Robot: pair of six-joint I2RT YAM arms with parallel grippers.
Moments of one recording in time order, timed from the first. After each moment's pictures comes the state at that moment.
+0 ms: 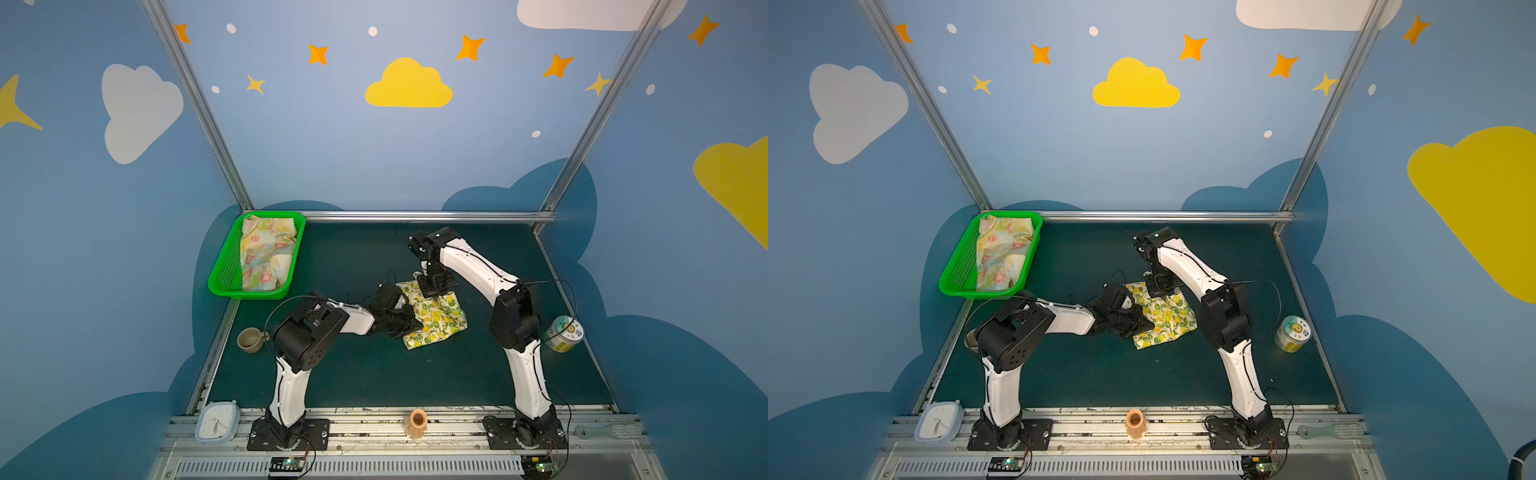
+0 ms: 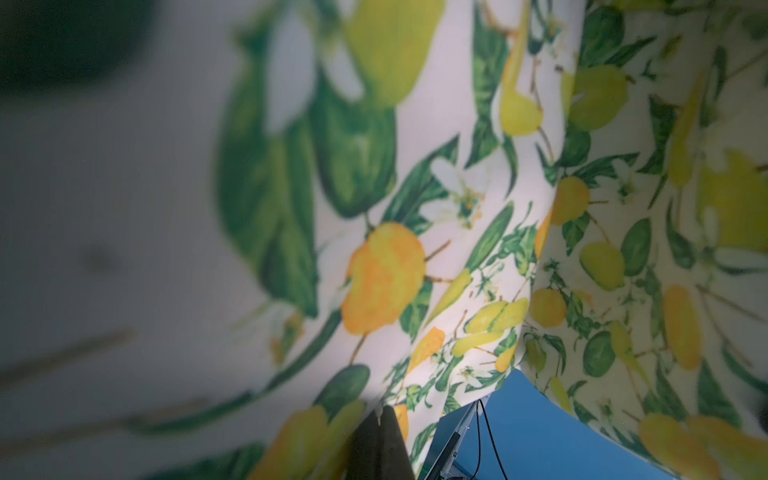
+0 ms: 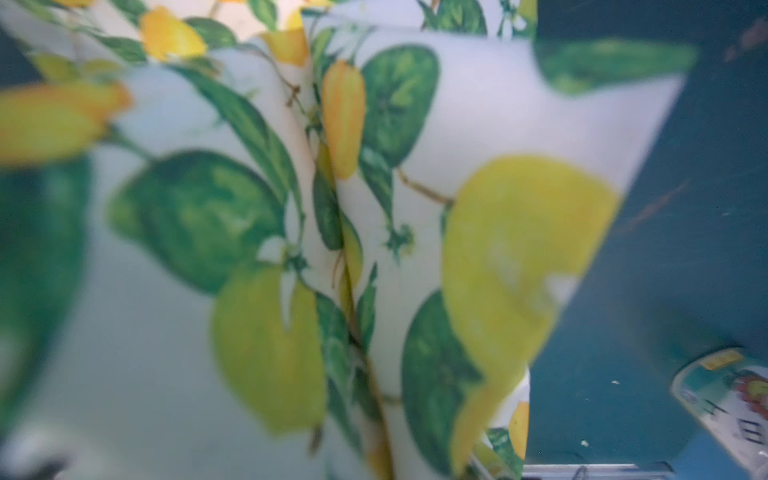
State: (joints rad) left arm -0.68 2.00 0.97 0.24 0.54 -1.20; right arm 0.64 2.16 2.00 -1.44 0.06 0.36
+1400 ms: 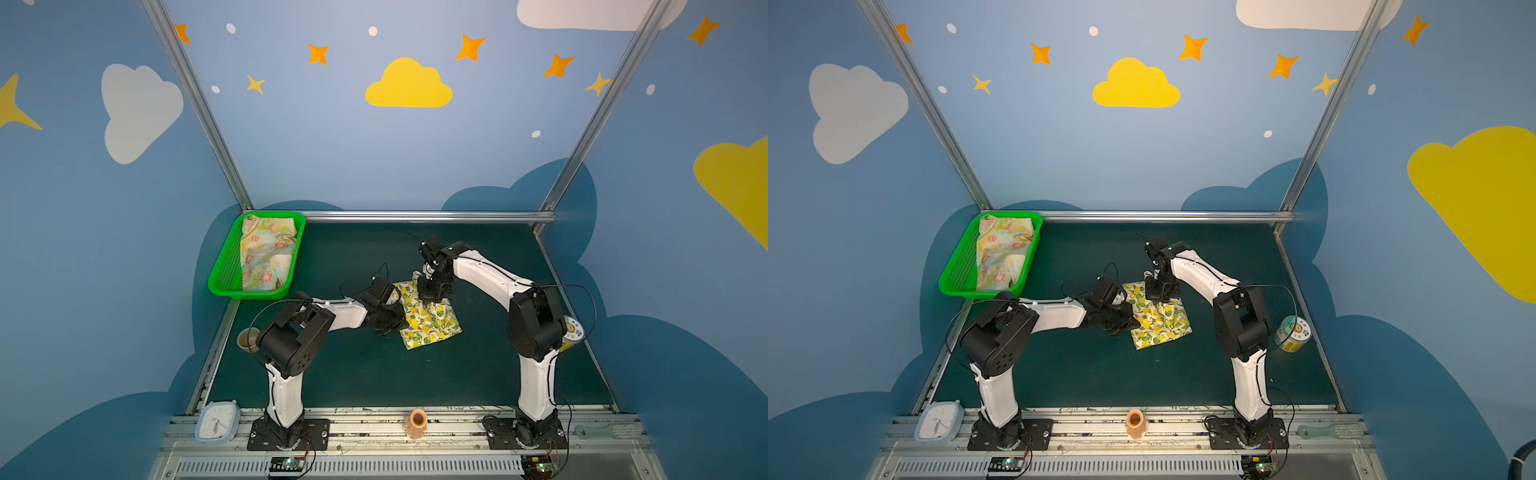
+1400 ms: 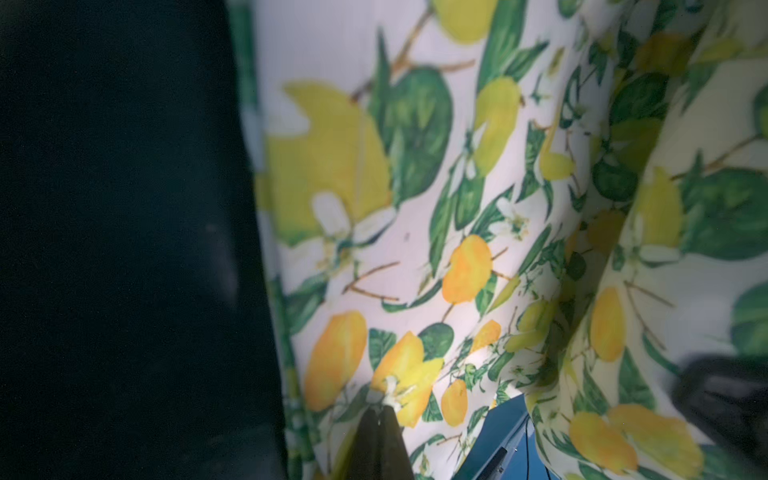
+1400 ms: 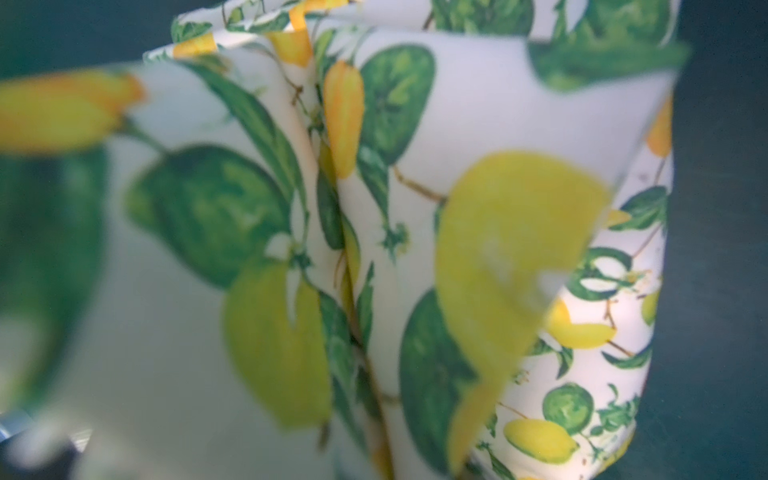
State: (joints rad) left arm -0.62 1.90 0.99 -0.04 0.47 -1.05; right arm 0.59 2.02 1.68 -1.06 -0.19 0.53
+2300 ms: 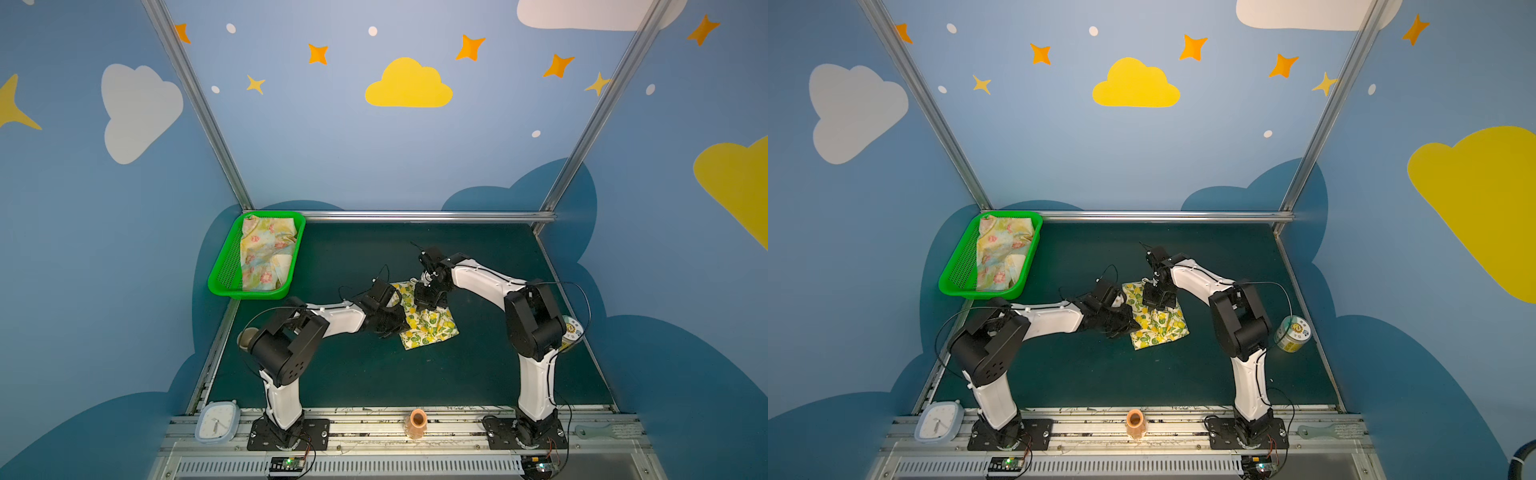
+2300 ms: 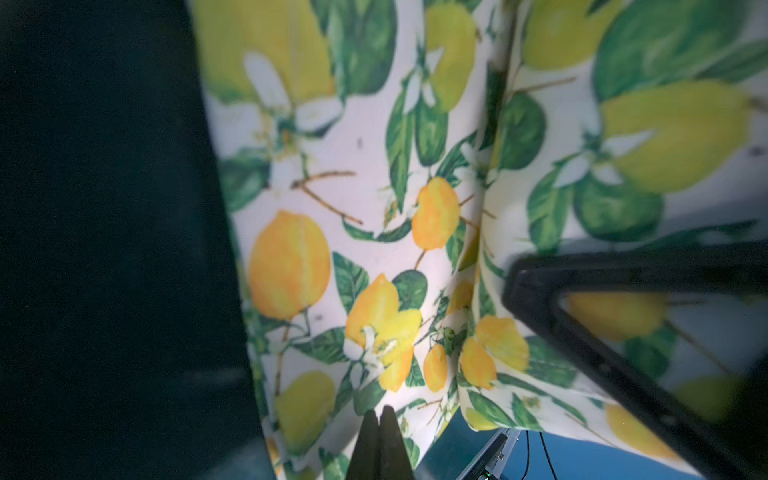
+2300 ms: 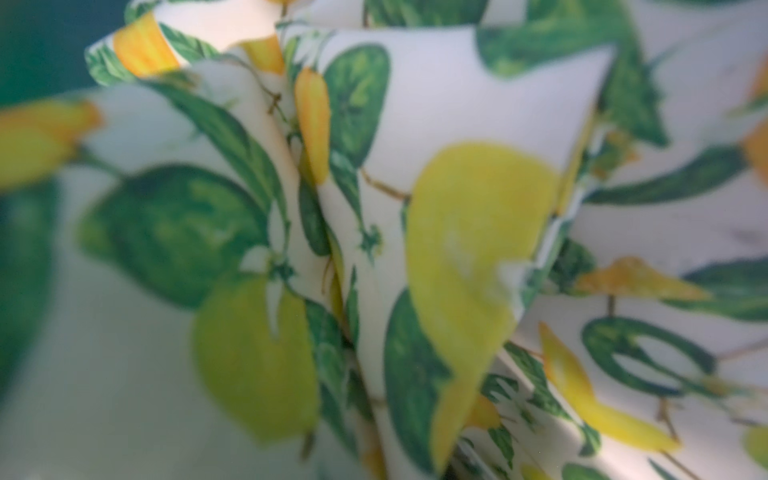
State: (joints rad) left arm -0.63 1.81 0.95 -0.08 0.45 -1.05; right arm 0.59 2.03 1.52 -0.86 -0.30 0.65
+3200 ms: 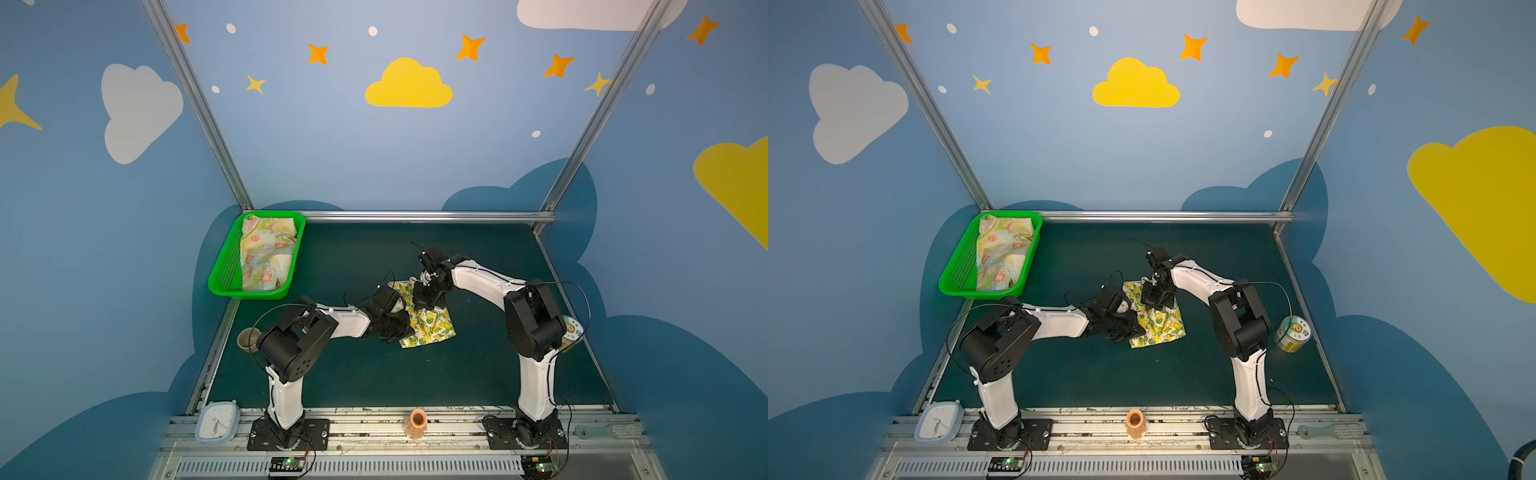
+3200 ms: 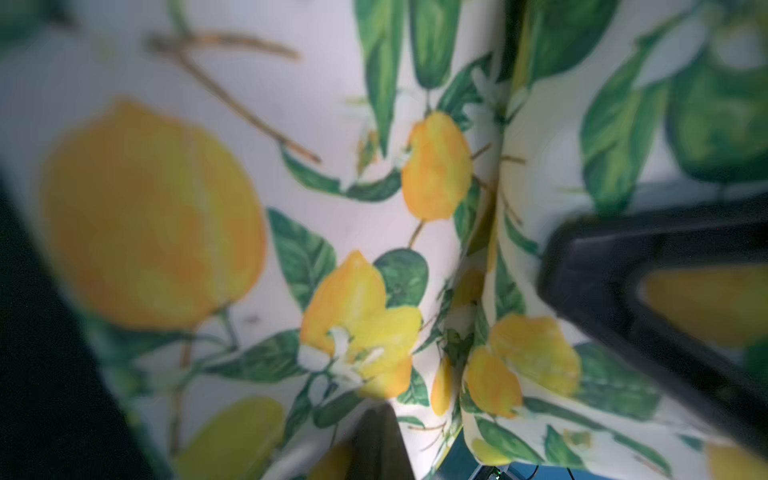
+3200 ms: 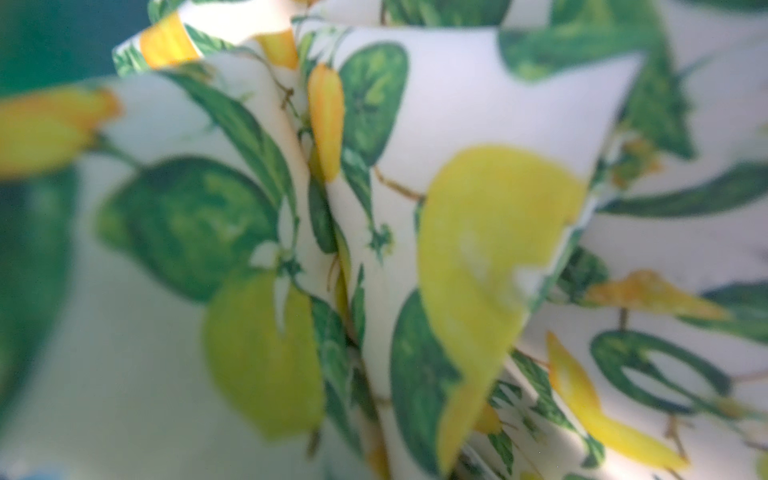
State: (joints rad) left arm -0.69 1.89 0.92 0.06 0.46 -1.07; right arm 0.59 2.03 1.51 -0.82 -0.34 0.68
